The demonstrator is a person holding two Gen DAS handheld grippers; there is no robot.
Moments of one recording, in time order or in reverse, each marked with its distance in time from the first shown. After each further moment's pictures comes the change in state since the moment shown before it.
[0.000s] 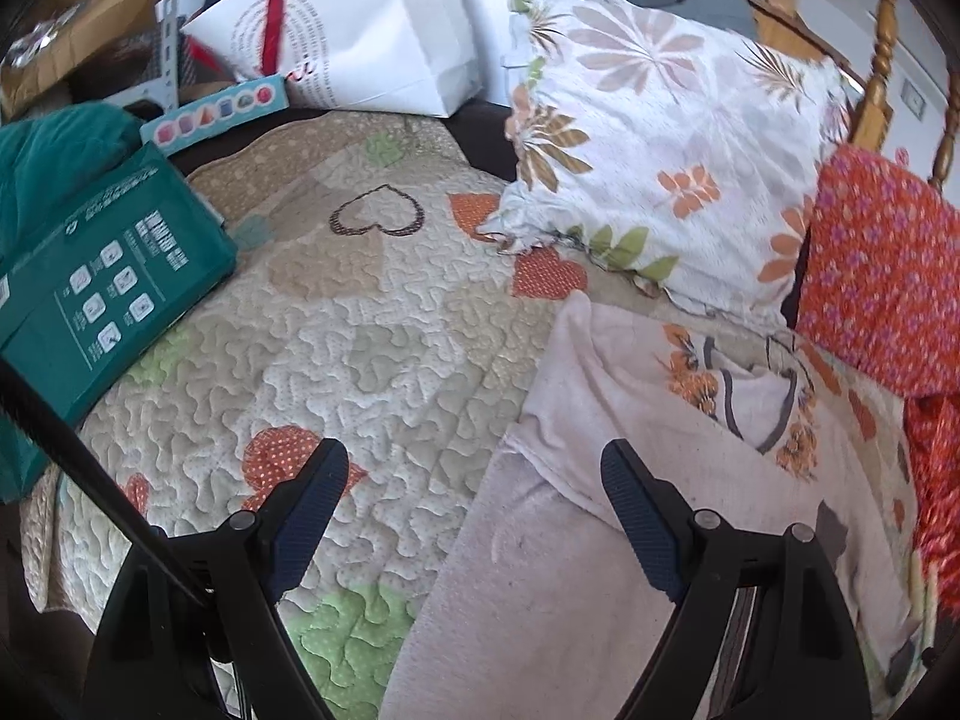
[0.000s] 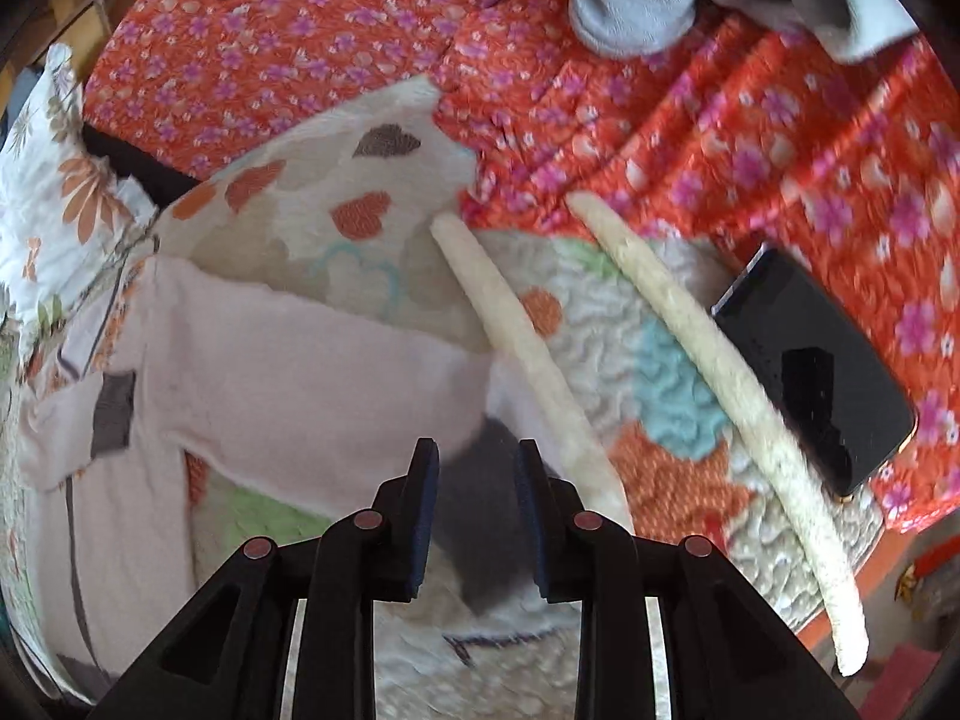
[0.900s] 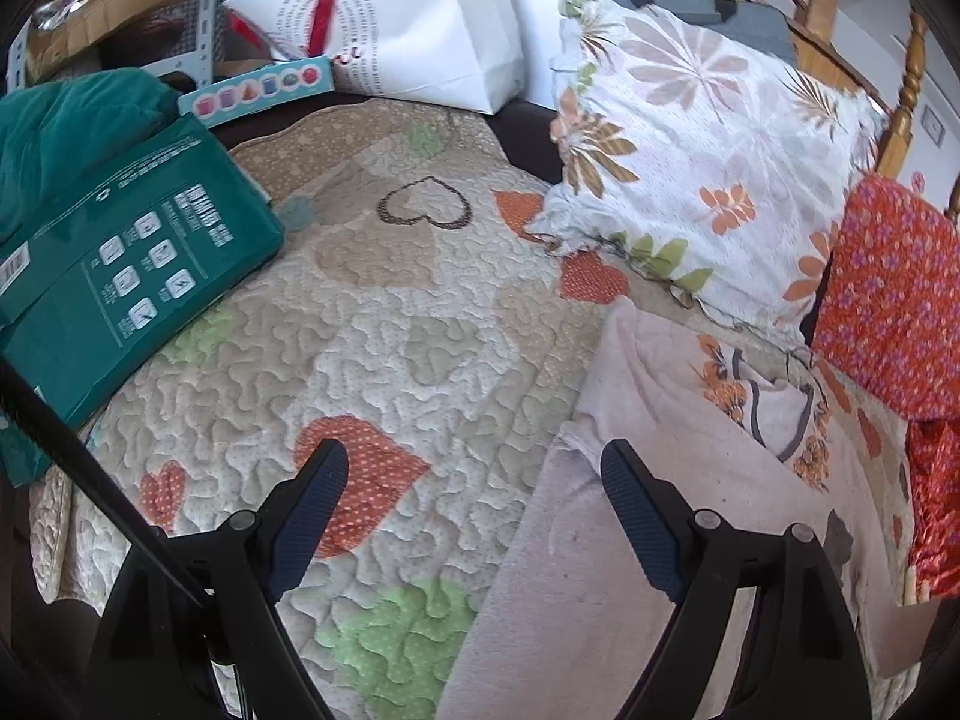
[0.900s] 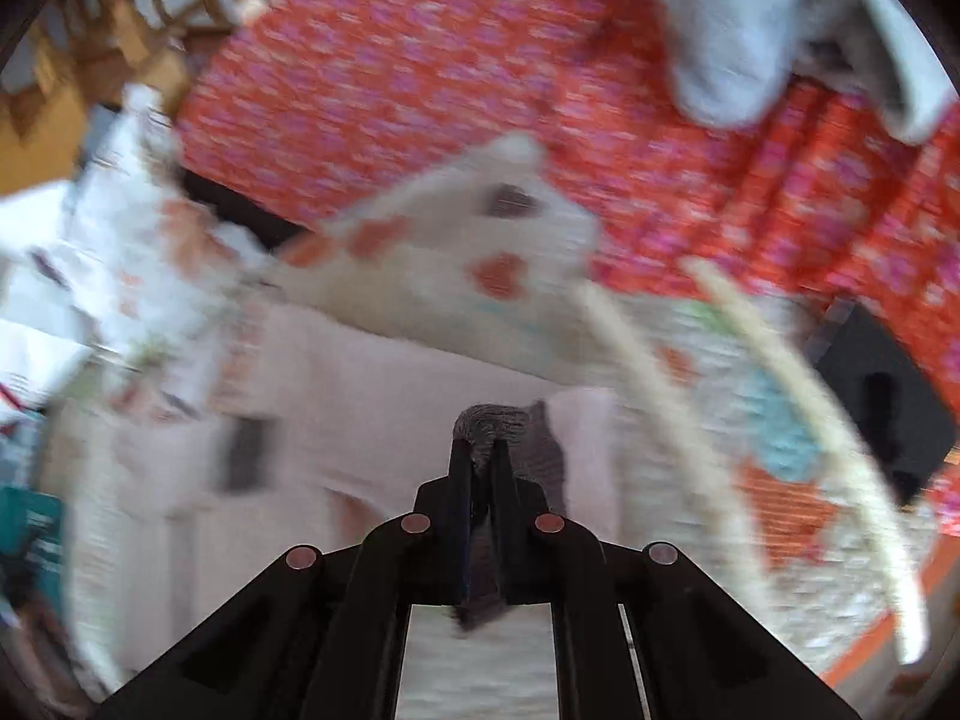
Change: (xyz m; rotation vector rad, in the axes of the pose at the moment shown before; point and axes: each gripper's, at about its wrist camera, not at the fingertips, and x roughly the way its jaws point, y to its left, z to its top) left arm -0.006 0.048 0.002 -0.091 0.009 0.018; right arm -0.052 0.076 0.024 0.044 -0.116 0.322
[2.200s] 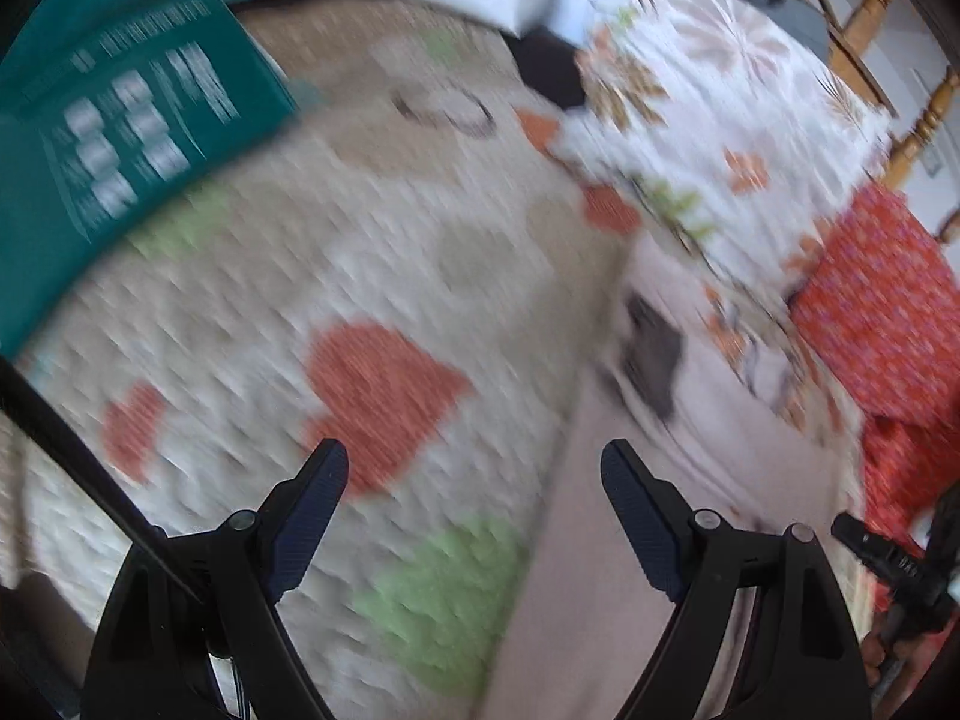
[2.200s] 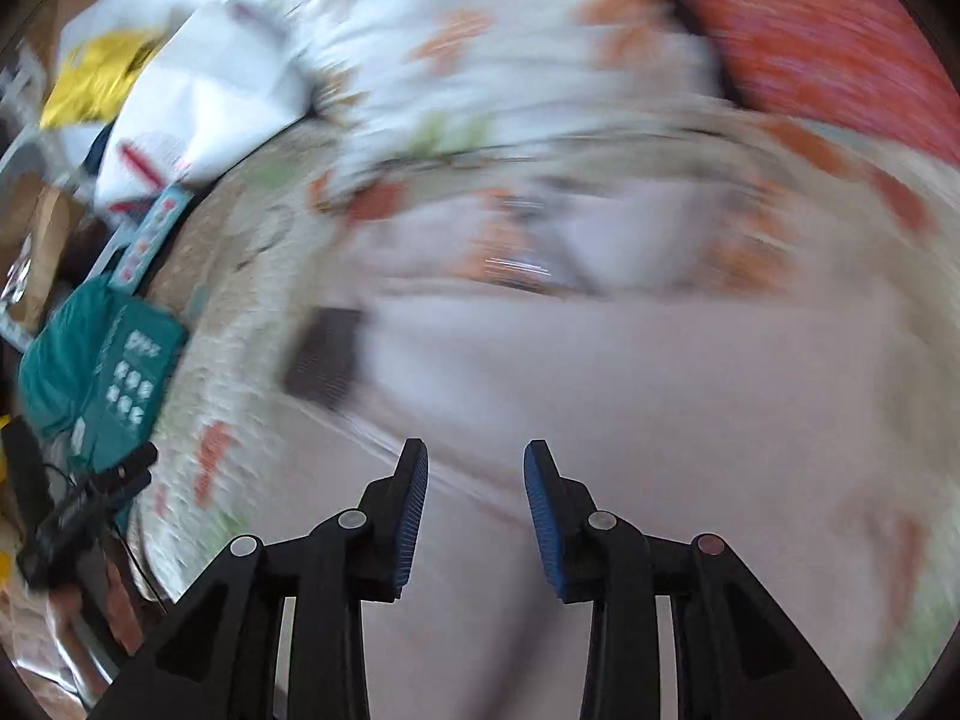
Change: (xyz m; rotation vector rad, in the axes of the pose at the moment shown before) left arm 0.036 0.051 -0.026 -0.077 0.230 -0.186; right arm 0.141 0.231 -0.063 -0.321 0.273 0.204
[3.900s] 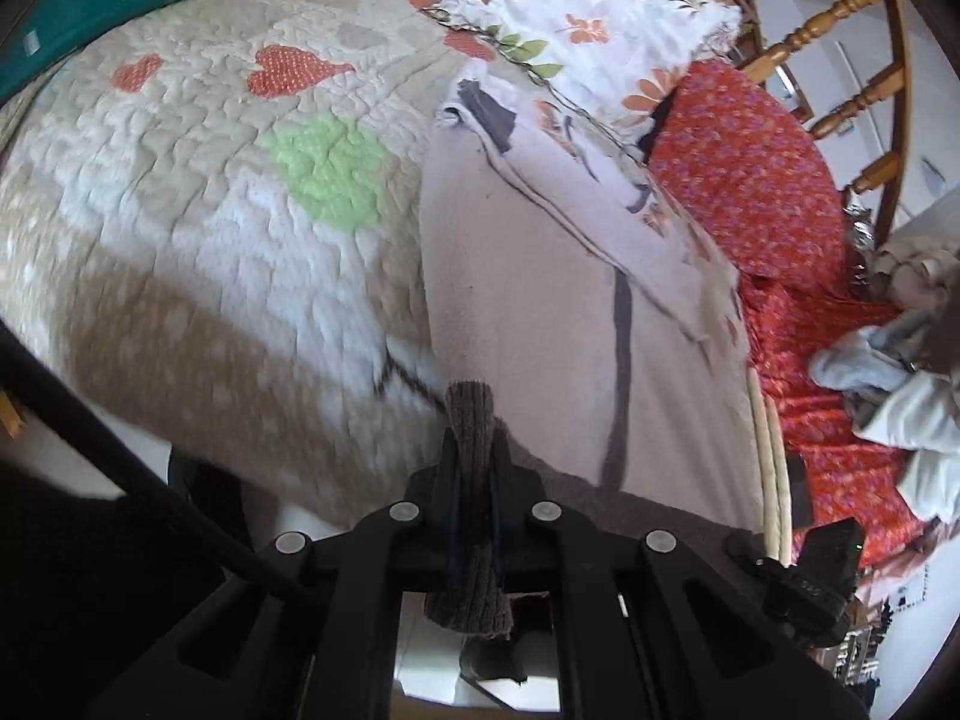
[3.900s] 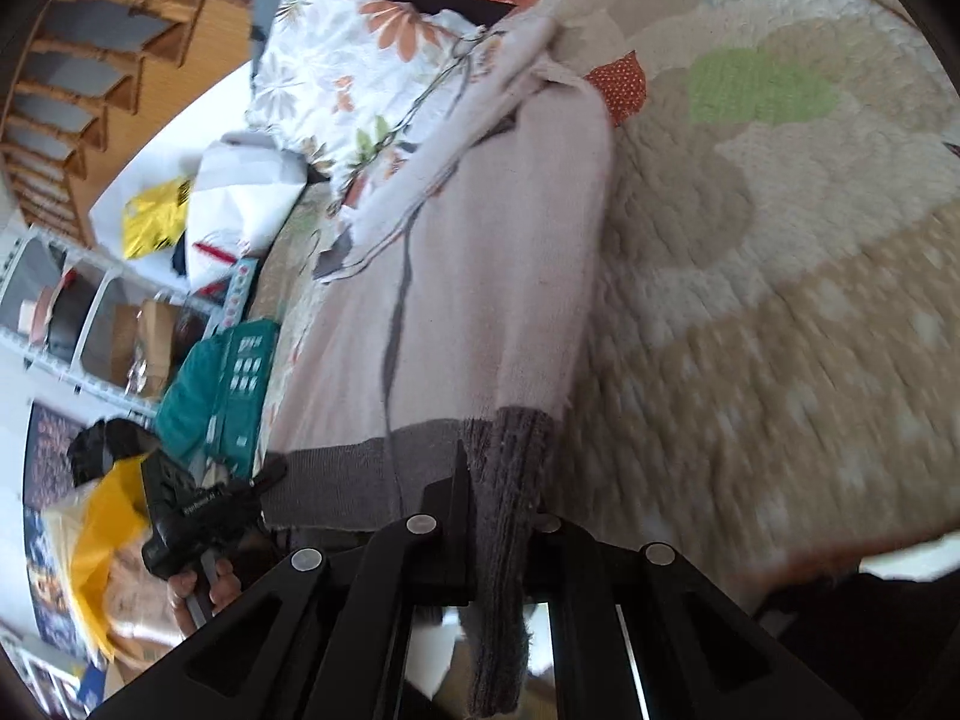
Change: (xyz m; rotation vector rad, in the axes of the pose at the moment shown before) left arm -0.086 -0.006 -0.206 0.046 0.134 -0.256; right arm -0.116 -0.132 -0.263 0.283 0.004 0.383
